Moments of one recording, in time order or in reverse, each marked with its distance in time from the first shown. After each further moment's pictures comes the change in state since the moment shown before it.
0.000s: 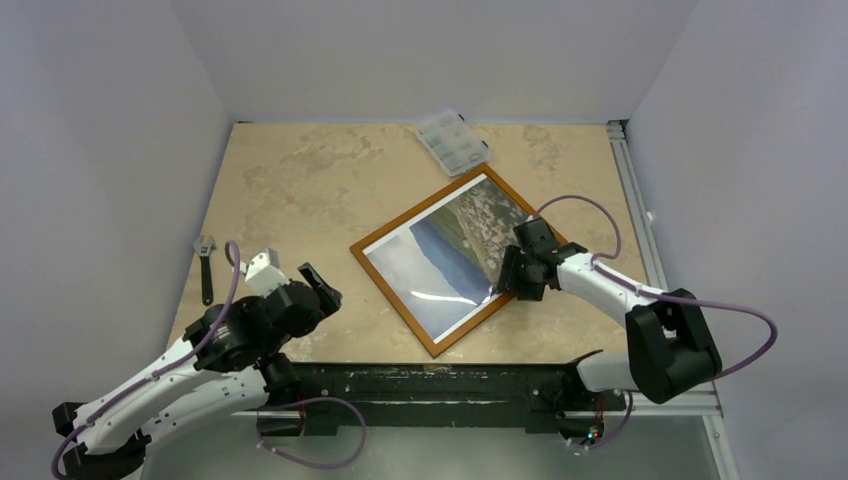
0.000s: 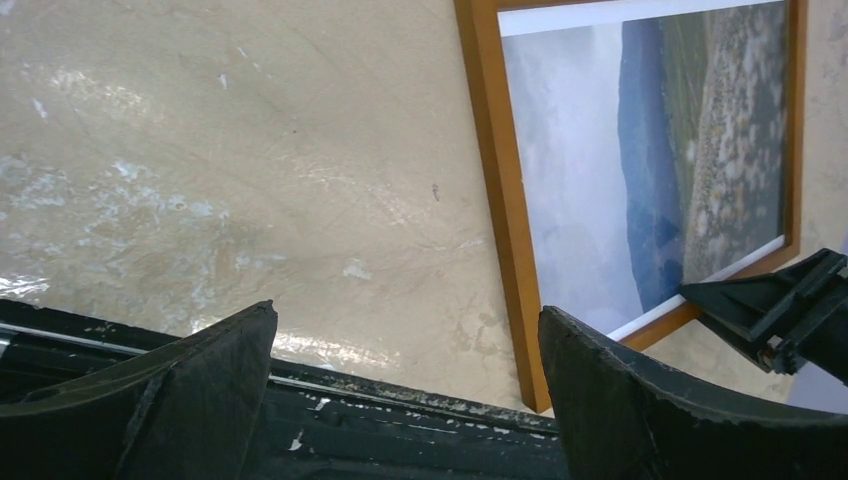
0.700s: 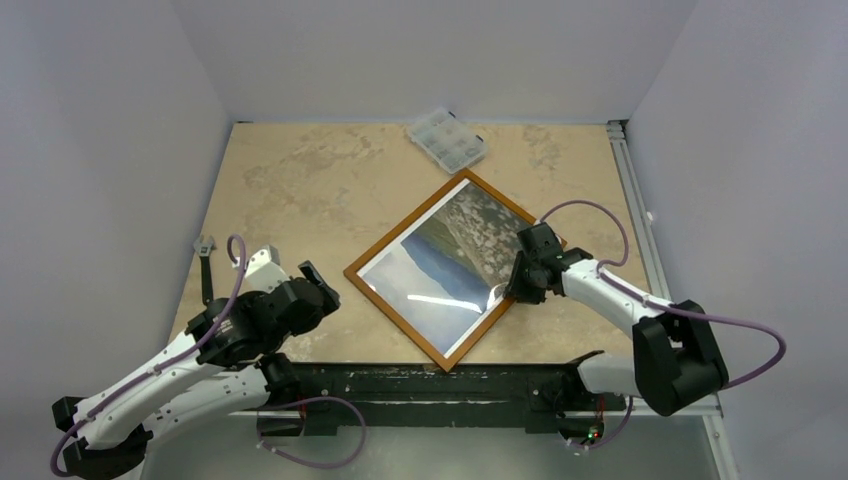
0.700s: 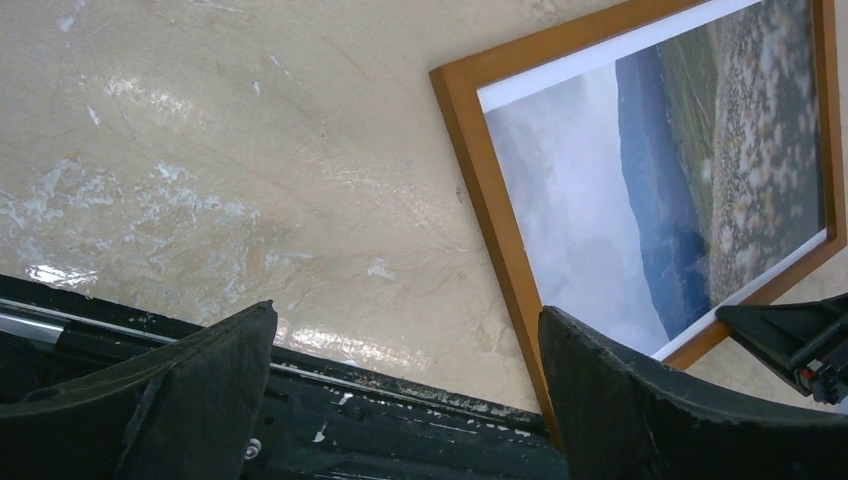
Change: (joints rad) left arm 0.000 0.063 0.053 -0.078 -0.016 0.003; right arm 0.002 -0.055 -0.032 -0.023 0.035 0.047
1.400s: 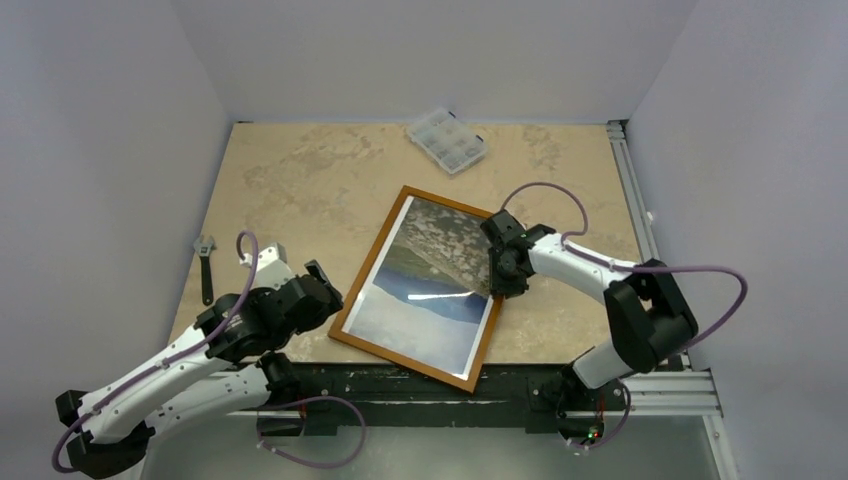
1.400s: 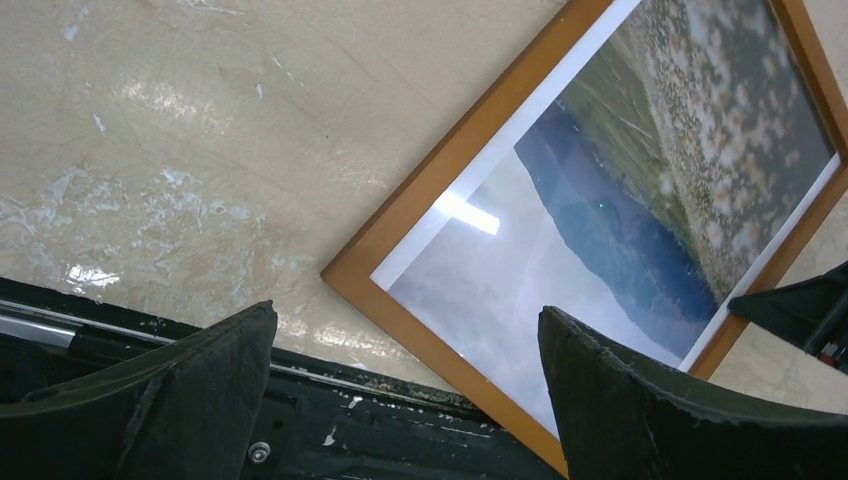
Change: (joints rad) left arm 0.000 0.036 0.000 0.010 0.000 0.026; right arm 0.166 0.186 0.198 -0.179 0.065 -0.113
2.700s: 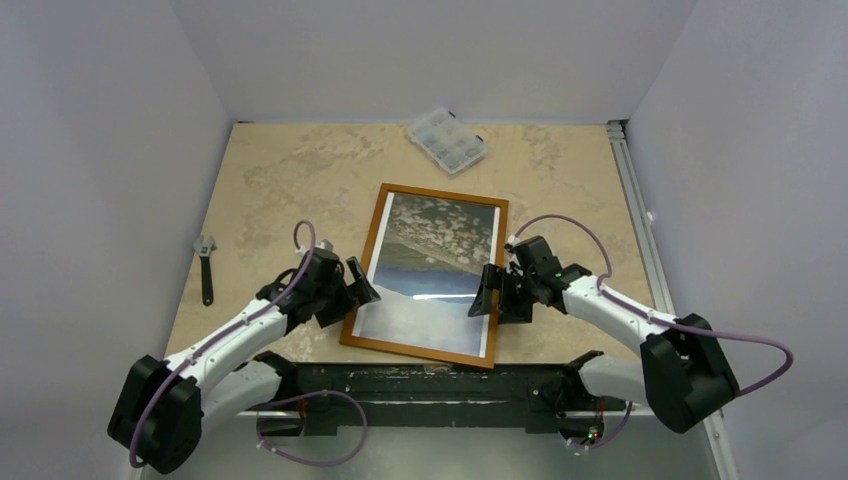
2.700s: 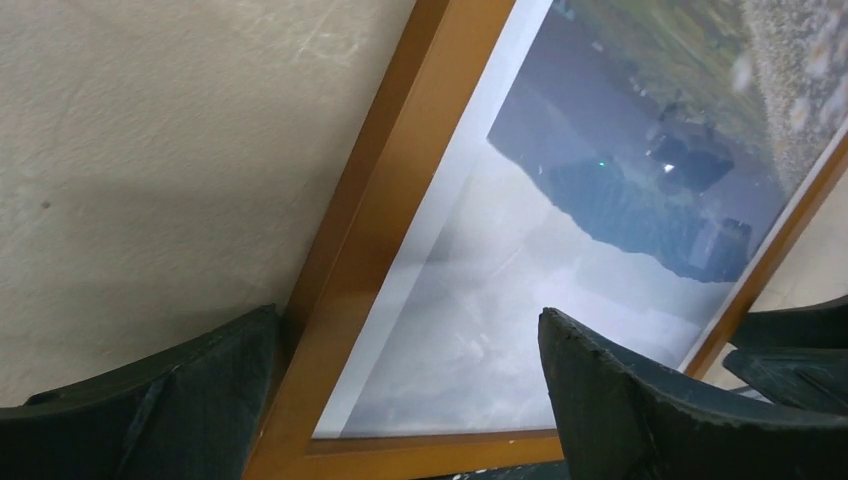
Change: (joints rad) left arm 0.471 0.327 -0.383 0.791 0.649 0.412; right arm -0.088 -0.283 -0.307 0.254 -0.443 0.046
